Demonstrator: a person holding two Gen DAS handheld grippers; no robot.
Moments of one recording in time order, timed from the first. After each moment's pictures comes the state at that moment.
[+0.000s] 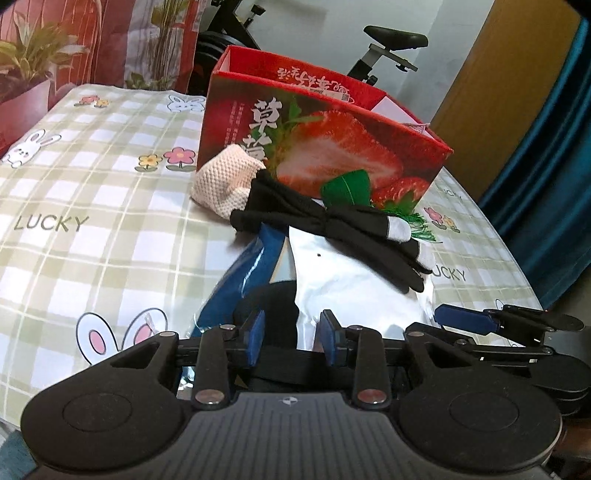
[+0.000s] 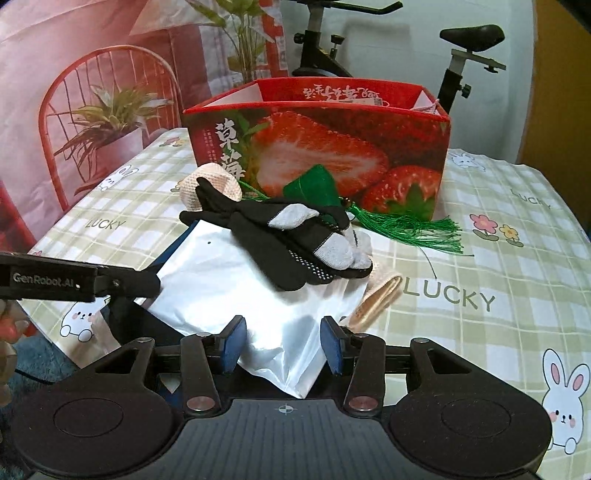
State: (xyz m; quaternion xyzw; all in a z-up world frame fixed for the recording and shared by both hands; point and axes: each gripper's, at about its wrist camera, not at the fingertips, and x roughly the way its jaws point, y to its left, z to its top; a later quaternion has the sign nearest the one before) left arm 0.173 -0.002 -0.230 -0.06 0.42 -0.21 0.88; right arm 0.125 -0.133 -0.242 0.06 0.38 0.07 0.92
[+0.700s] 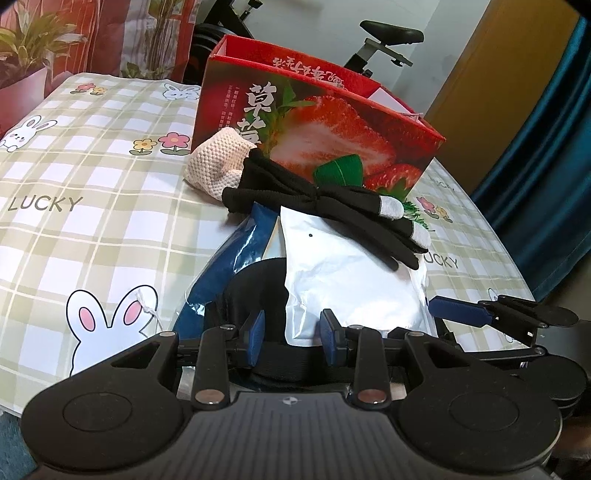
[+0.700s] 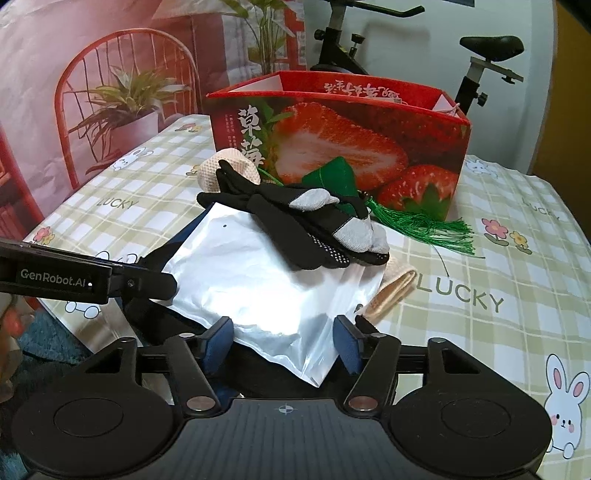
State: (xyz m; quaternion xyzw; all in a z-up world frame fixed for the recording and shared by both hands) left arm 0.164 -0.004 -0.238 -0.07 0.43 -0.21 0.87; right arm 0.118 -0.120 -0.245 0.03 0.39 0.09 0.92
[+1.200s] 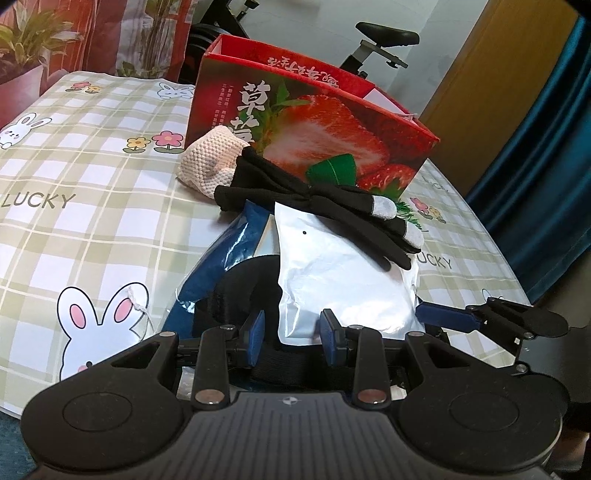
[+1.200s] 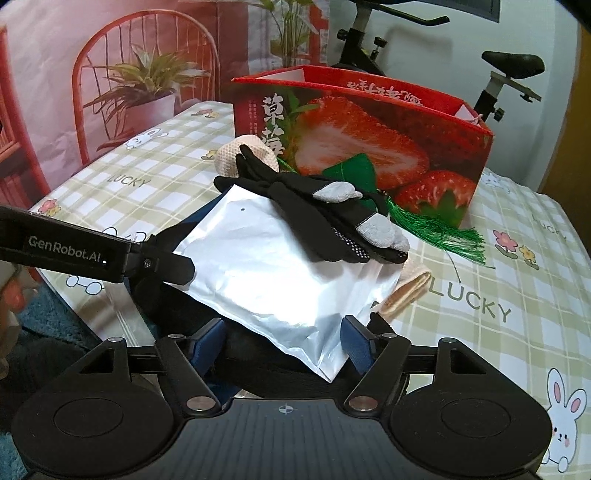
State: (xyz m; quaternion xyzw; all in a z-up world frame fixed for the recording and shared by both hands) left arm 0.163 -0.004 -0.240 -0.08 0.43 -0.23 0.87; right arm 0.115 -0.108 -0.251 -0.01 0.39 0.11 0.92
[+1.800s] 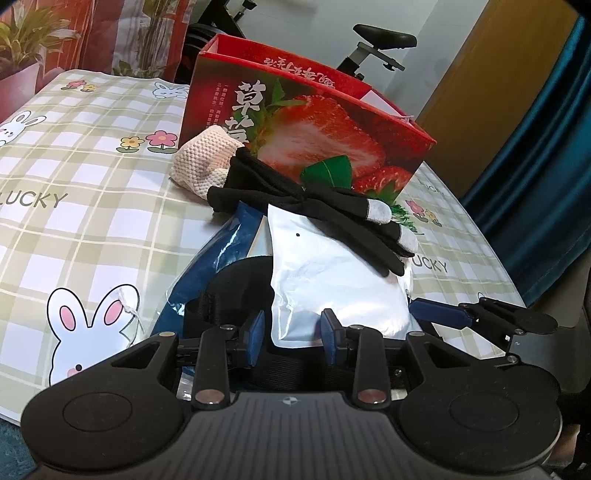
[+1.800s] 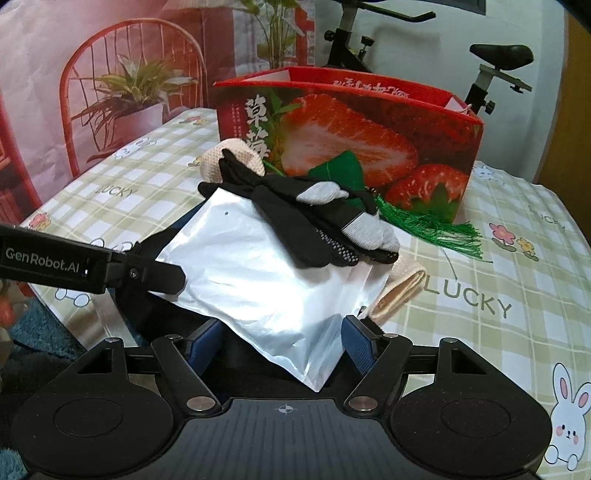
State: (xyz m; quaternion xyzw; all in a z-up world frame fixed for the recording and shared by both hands) left arm 0.168 -0.003 -0.242 -0.08 0.42 -0.23 0.87; right arm 0.123 -0.119 -0.257 0.01 0.38 0.09 0.92
